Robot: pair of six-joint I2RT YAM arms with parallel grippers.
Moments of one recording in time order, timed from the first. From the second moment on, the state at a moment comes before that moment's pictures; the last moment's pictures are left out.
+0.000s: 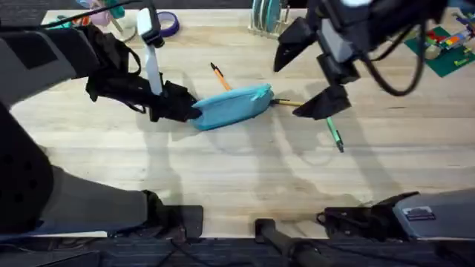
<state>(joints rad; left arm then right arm) 0.23 1.62 0.97 -1.04 0.84 1.38 0.32 1.60 1.48 -1.30 -0.61 -1.57</state>
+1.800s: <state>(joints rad) 0.23 1.62 0.97 -1.04 0.84 1.38 0.42 1.86 1.48 -1.06 -0.56 -1.57</state>
